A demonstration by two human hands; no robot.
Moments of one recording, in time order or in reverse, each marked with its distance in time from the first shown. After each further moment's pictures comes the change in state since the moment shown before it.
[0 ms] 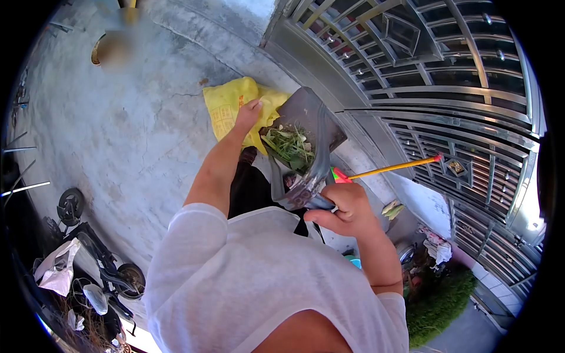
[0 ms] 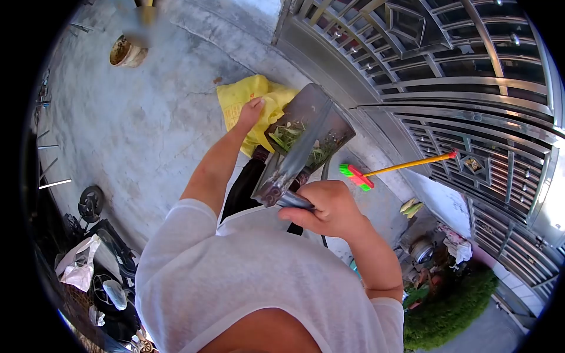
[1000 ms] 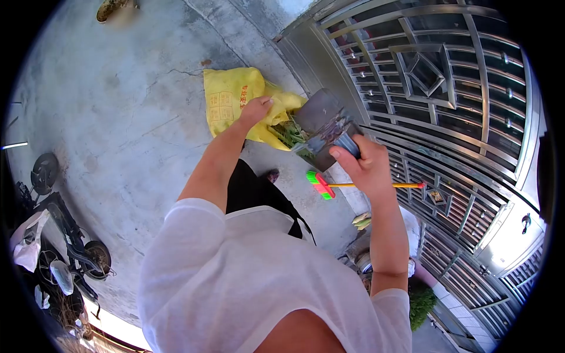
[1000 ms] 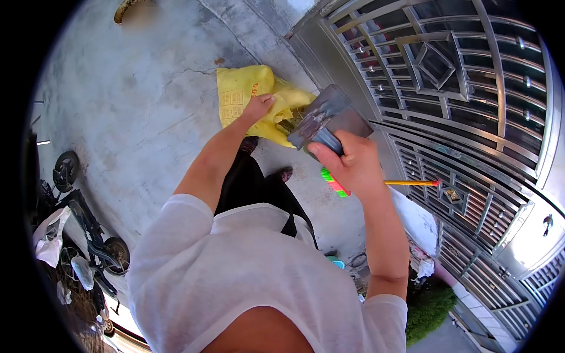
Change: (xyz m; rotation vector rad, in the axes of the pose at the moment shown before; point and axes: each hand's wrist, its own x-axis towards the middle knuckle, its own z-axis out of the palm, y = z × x) left_hand 0.016 -0.022 -0.003 -0.011 -0.046 0.006; right_hand 0.093 0.014 -0.010 -0.278 0.051 0.300
